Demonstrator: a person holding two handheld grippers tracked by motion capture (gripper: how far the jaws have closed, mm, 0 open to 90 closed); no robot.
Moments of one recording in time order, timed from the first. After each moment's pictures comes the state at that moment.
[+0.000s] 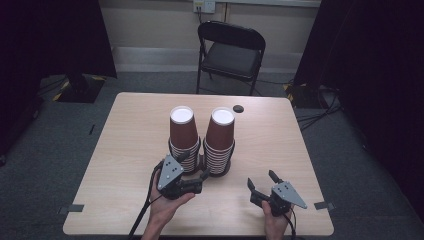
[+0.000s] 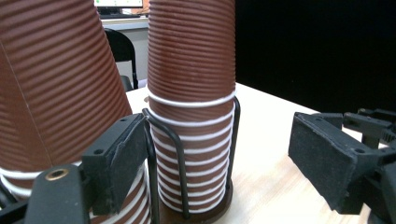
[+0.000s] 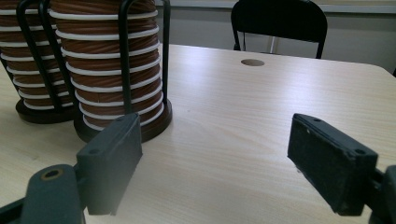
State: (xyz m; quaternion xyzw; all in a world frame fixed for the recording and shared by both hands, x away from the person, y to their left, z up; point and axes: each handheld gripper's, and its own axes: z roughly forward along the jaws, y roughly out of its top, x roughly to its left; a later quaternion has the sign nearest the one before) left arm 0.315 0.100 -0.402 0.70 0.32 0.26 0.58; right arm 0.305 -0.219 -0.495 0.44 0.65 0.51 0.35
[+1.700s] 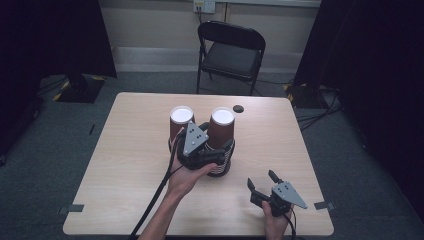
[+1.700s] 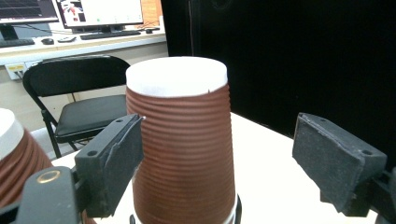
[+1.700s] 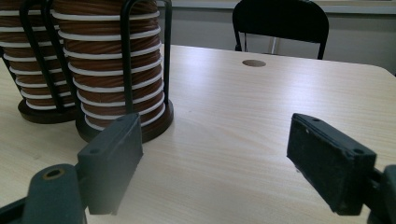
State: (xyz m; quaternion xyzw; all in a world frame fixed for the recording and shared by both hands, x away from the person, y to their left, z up) left arm 0.361 0.050 -0.337 0.70 0.31 0.27 0.58; right arm 0.305 -0.219 -0.495 0.44 0.65 0.52 0.35
